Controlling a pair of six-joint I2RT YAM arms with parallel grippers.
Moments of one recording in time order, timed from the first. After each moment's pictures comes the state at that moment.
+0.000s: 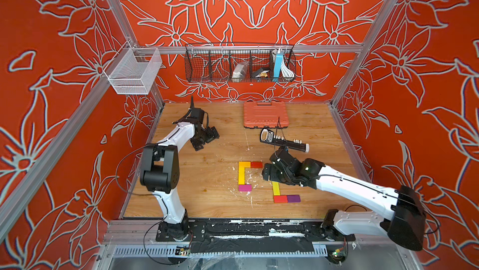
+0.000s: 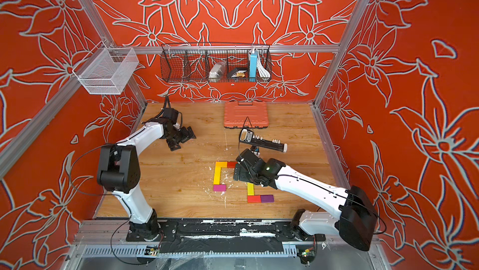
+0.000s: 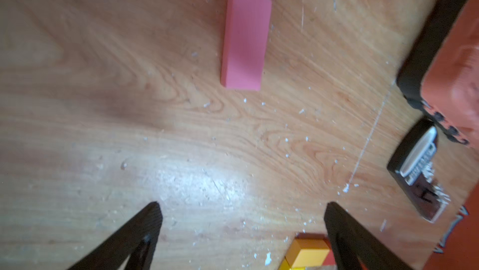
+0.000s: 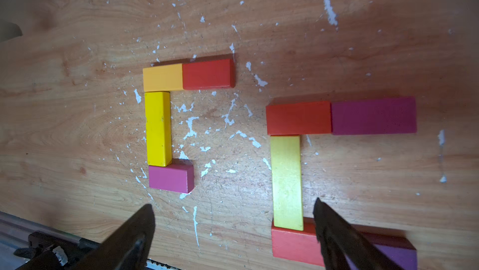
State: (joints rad) left arm -0.06 1.87 1.41 -0.78 0.20 -0.61; right arm 0.92 1.21 0.87 -0.72 0.13 0.95
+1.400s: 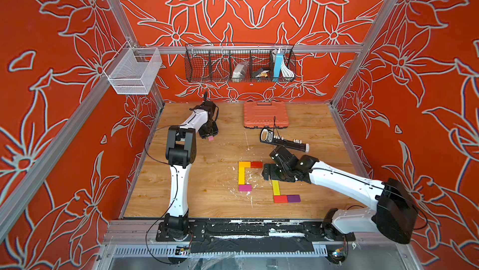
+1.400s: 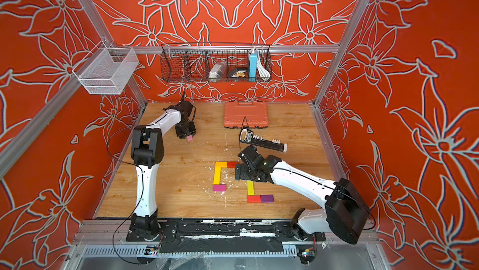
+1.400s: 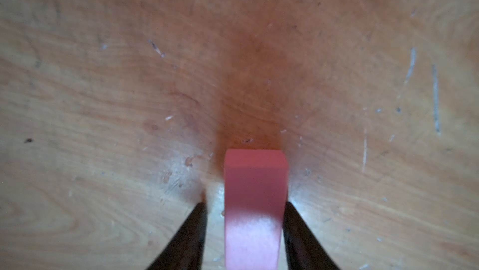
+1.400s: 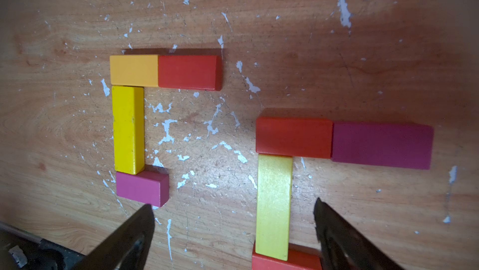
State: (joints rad) left arm -0.10 2.30 1.90 -0.99 -0.07 -0.52; right arm 0.84 1.32 0.85 -0.65 0.04 0.81
